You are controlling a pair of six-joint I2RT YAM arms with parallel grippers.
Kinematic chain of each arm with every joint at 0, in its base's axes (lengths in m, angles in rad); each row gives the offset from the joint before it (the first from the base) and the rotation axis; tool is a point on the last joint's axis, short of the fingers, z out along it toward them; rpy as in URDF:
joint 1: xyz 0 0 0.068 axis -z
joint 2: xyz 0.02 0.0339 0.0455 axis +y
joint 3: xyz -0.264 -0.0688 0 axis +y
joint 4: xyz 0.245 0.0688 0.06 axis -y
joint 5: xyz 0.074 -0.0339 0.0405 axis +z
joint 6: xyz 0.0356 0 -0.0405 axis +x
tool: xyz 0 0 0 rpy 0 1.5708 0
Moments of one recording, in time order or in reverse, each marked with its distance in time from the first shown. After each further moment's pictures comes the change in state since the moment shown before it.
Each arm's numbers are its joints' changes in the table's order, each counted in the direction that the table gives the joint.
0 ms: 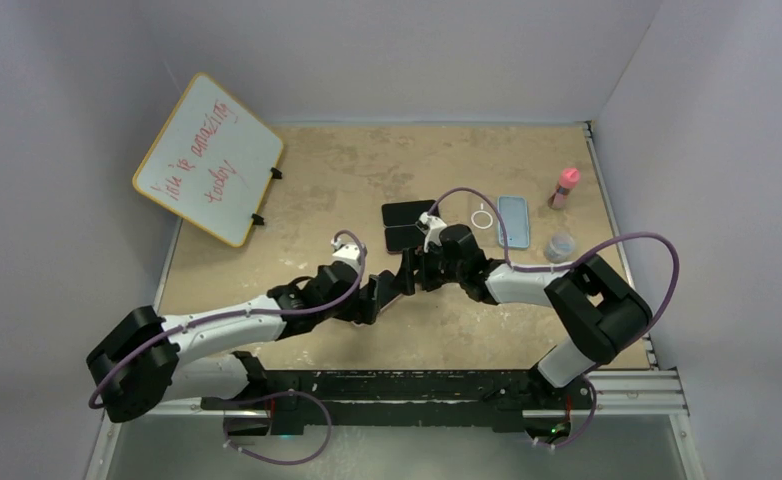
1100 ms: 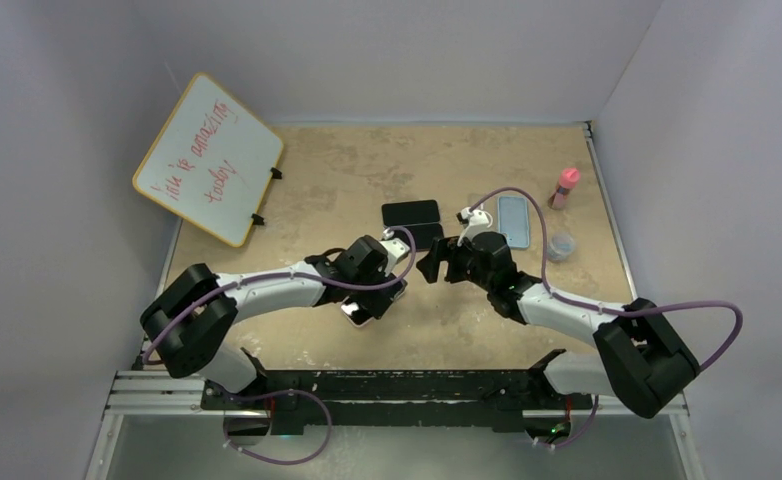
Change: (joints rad) left arm -0.010 0.343 -0.305 -0.134 -0.094 0.525; right arm 0.072 -0.314 0.164 0.011 -0.288 -0.035
